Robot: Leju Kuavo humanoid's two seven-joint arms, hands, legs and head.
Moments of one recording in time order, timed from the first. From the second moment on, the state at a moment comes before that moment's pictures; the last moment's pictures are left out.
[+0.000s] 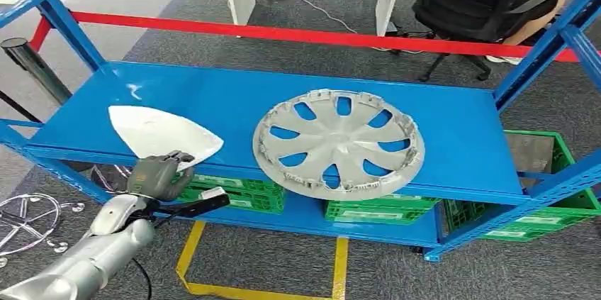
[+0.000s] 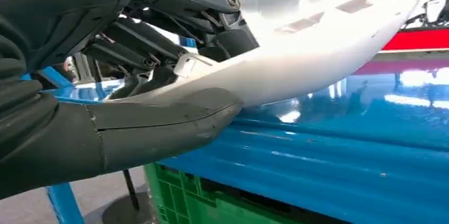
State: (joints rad) left arm -0.61 -0.07 -0.40 -0.46 -1.02 0.71 -0.38; right arm 0.01 -0.04 -1.23 -0.19 1.57 0.41 -0.13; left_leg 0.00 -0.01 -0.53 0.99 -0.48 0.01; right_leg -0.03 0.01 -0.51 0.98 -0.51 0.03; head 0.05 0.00
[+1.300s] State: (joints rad) left arm -0.27 -0.17 -0.05 -1.56 -1.21 0.71 -0.70; right arm 0.02 -0.04 -1.23 -0.18 1.55 0.39 -0.12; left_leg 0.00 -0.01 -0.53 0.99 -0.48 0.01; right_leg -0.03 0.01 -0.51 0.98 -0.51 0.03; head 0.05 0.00
